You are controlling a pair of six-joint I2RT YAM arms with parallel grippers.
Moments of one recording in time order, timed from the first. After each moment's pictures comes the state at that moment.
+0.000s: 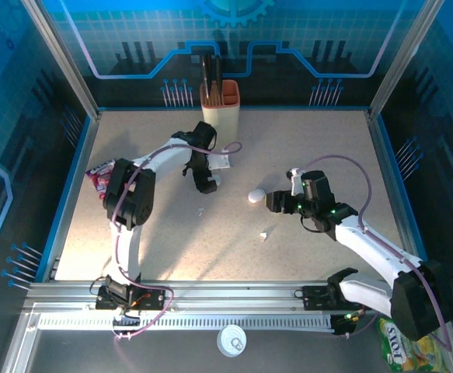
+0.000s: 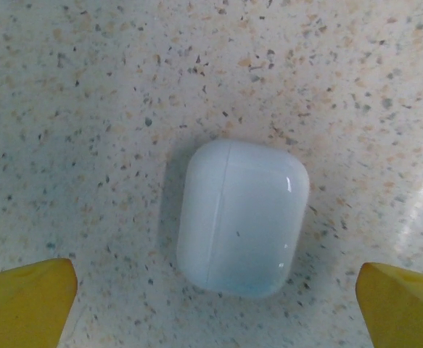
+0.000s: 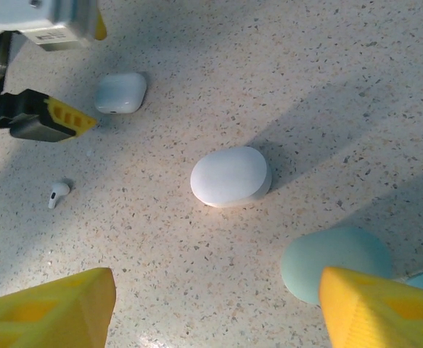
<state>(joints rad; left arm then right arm) -0.38 2.12 1.65 -0.83 0.08 0.88 0.40 1.09 0.60 -0.22 -0.21 0.35</state>
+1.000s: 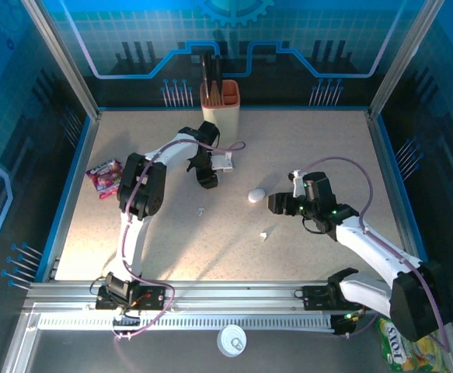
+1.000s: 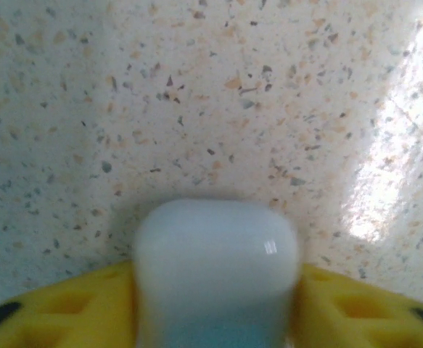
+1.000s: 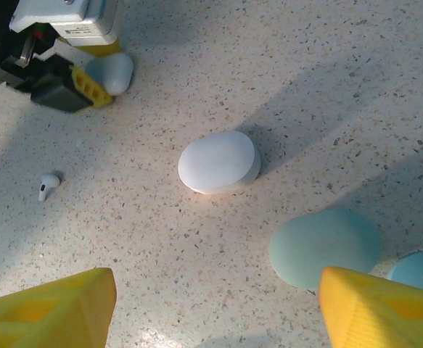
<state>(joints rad) -0.36 2.28 1.81 -0.95 0.17 0.90 0.38 1.09 0.58 -0.23 -0.22 0.35</state>
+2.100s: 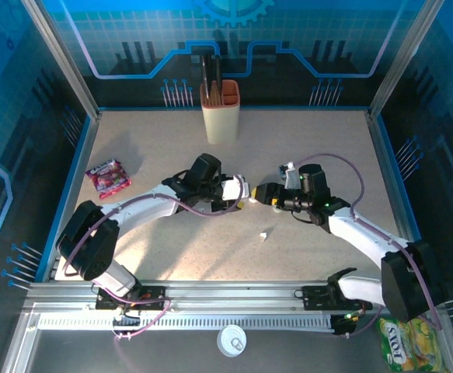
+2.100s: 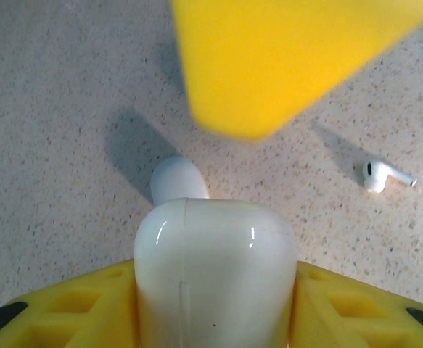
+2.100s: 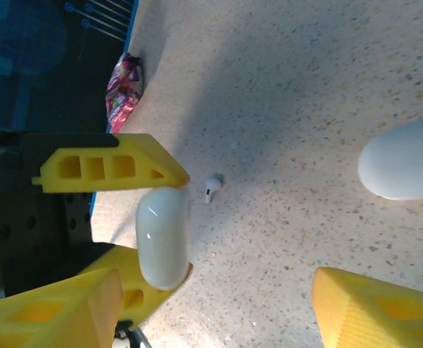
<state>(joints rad) -0.65 1.56 0.99 -0.17 0.38 0.72 0.38 1.23 0.62 0.01 -0.61 0.70</state>
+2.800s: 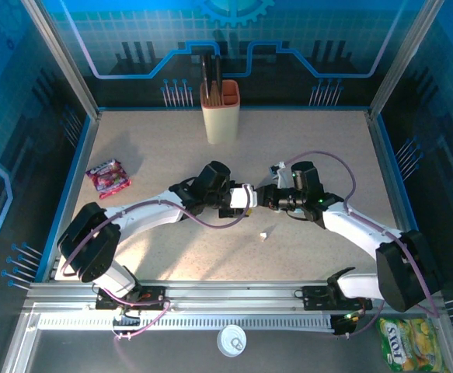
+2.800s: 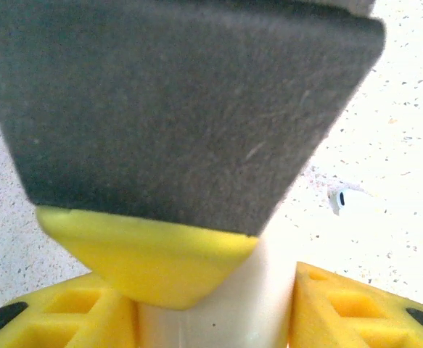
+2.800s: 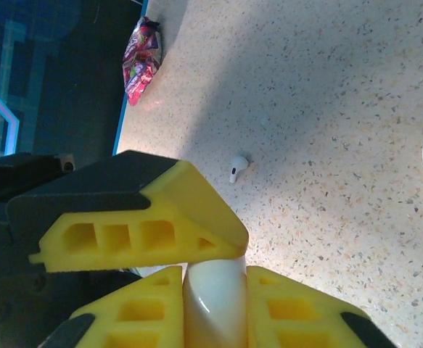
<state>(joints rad) -0.74 1.57 0.98 -0.13 0.34 0.72 0.42 1.29 0.67 -0.01 -0.66 0.70</state>
